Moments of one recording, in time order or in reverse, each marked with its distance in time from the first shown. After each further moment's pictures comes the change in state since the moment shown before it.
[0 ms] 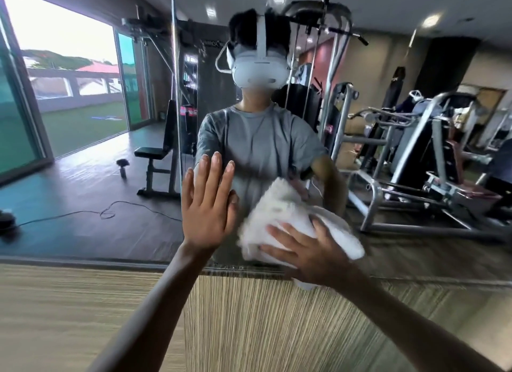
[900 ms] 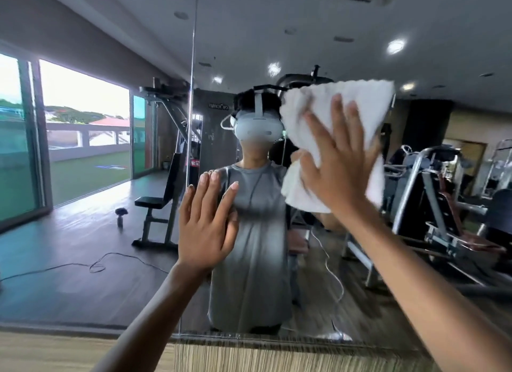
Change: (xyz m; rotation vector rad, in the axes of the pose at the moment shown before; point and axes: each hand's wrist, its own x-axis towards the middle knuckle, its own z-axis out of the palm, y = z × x) left_hand 0.082 -0.016 -0.015 0.030 0.001 0.025; right_hand 0.157 0.176 -0.098 0.062 0.300 0.782
